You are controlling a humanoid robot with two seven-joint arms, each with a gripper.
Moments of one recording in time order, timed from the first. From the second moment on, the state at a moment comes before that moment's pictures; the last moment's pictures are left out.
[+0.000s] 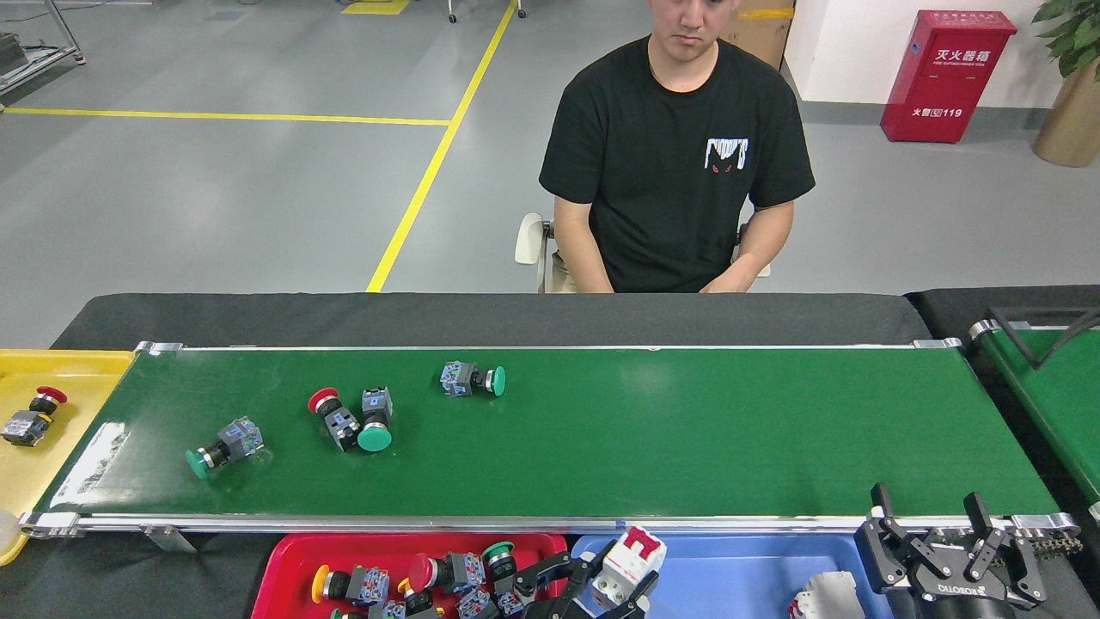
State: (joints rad) left arm 0.14 -0.08 -0.51 -1.75 -1.61 -0.18 -0.19; right arm 0.23 -0.11 -0.18 -1.71 1.26 -0.06 -0.06
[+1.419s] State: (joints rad) left arm -0.29 0.10 0.28 -1.15 -1.56 -0.33 -0.12; right arm 0.24 -0.09 -0.17 -1.72 1.26 -0.25 -0.04
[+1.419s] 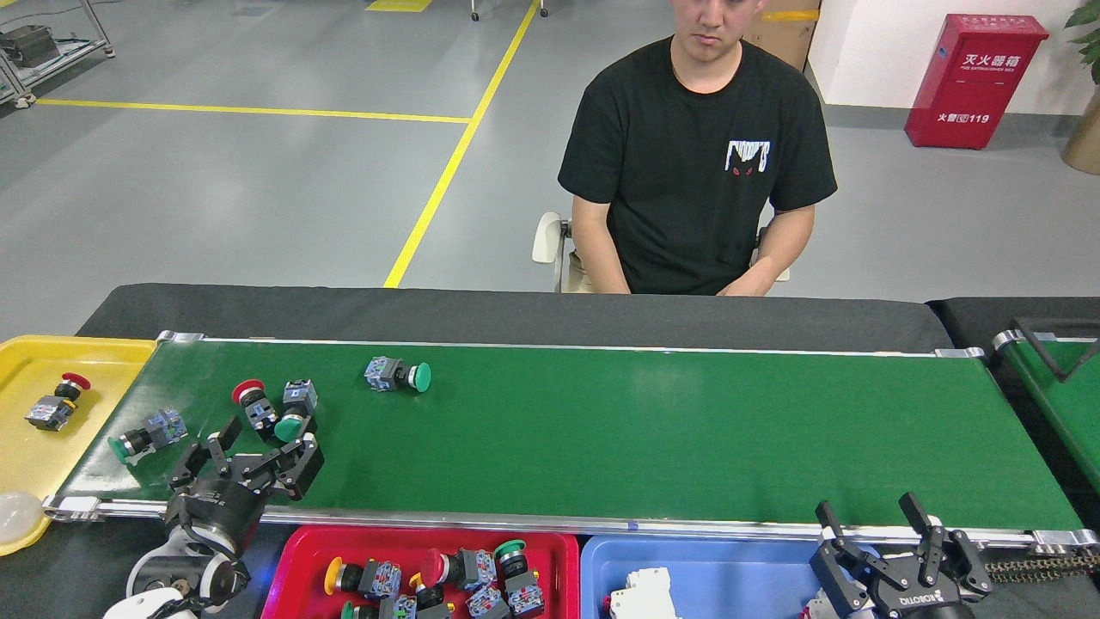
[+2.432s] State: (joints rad) left arm -0.35 0.18 0.18 -1.05 -1.53 -0.36 0.01; right arm 0.24 -0.09 -0.12 -1.72 1.26 -0.25 -0.04
